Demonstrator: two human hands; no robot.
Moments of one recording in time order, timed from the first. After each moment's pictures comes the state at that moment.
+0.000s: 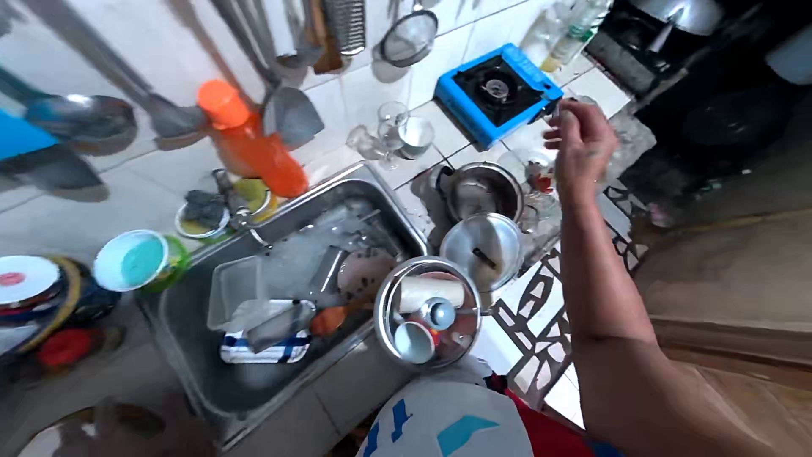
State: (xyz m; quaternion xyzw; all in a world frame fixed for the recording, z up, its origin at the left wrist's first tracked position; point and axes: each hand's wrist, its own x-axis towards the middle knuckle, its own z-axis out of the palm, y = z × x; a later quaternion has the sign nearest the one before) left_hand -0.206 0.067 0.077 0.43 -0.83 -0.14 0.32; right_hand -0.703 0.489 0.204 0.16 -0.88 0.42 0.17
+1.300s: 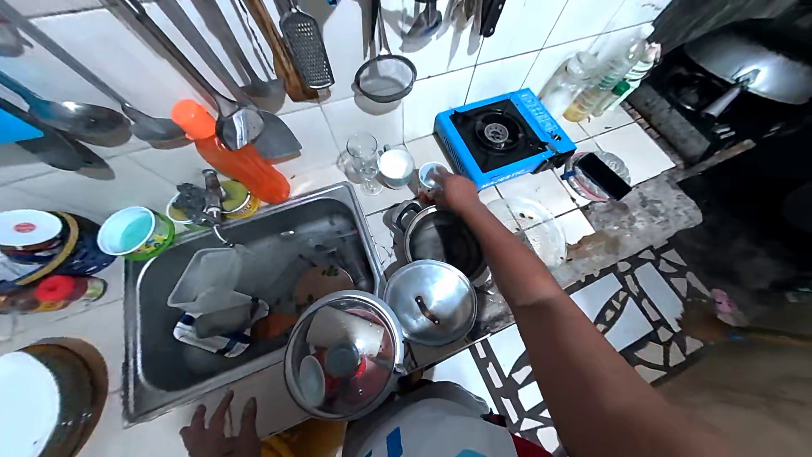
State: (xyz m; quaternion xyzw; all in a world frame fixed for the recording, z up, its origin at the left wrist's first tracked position) left_hand -0.255 0.321 0.047 0.55 -0.79 -0.23 0.16; right_hand -0.859 0.431 0.068 0.37 -0.92 0.12 -0.12
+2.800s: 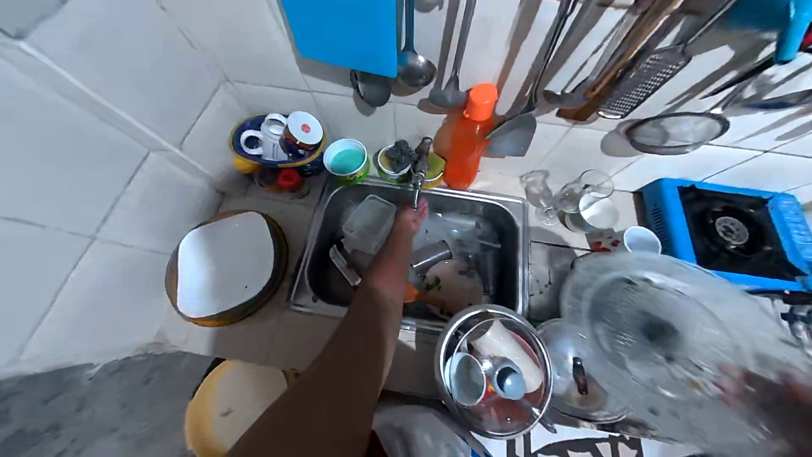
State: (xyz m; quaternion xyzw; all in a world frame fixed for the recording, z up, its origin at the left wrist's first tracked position) left_hand -0.487 0.004 -0.049 0.46 -0.16 -0.80 0.35; right_hand -0.661 0.533 0.218 0.03 -0.73 0.62 -0.28
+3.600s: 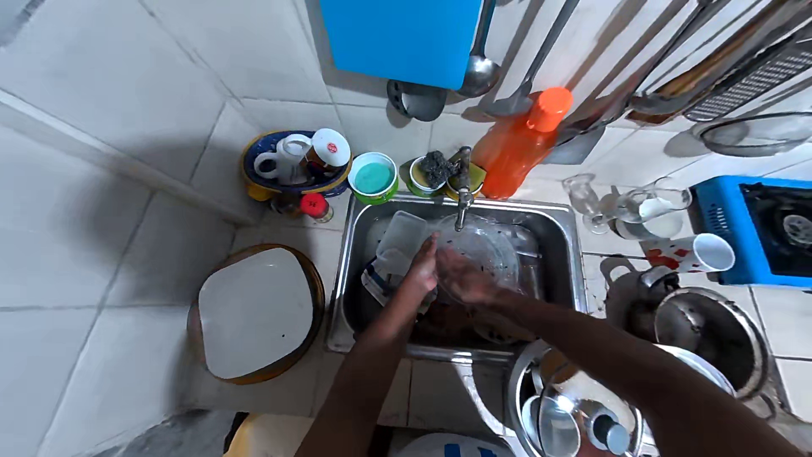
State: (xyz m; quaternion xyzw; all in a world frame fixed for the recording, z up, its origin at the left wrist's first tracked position) left_hand -0.387 0.026 -0.016 0.46 -0.29 -0.82 0.15; right_hand -0.501 0.135 -0.027 0.65 -0.67 0.18 -0.31
